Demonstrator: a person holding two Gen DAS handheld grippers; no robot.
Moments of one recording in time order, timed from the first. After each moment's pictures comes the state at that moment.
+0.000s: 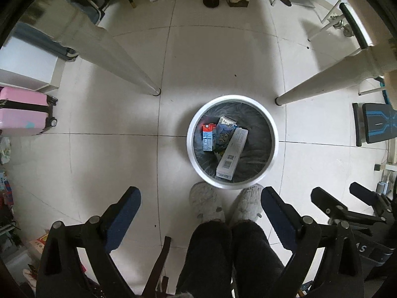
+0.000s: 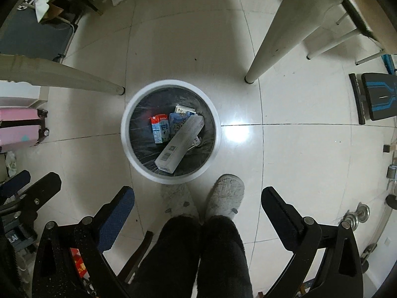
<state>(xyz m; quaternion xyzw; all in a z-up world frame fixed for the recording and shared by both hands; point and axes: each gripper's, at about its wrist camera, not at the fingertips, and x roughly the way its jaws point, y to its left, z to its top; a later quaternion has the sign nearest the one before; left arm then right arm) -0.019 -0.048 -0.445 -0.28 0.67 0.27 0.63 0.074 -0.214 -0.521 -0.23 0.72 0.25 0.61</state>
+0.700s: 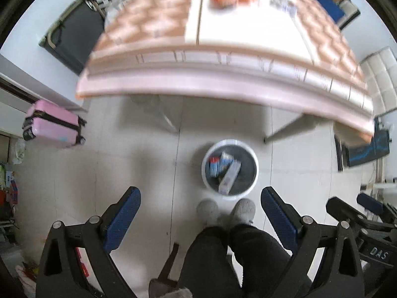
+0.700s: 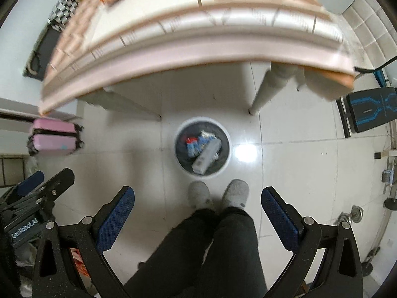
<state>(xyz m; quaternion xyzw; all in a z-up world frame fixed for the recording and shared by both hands) -0.034 -0.029 -0.224 -0.26 0.59 0.32 0.69 0.067 -0.203 -0.239 -0.18 0.68 0.29 0.65</state>
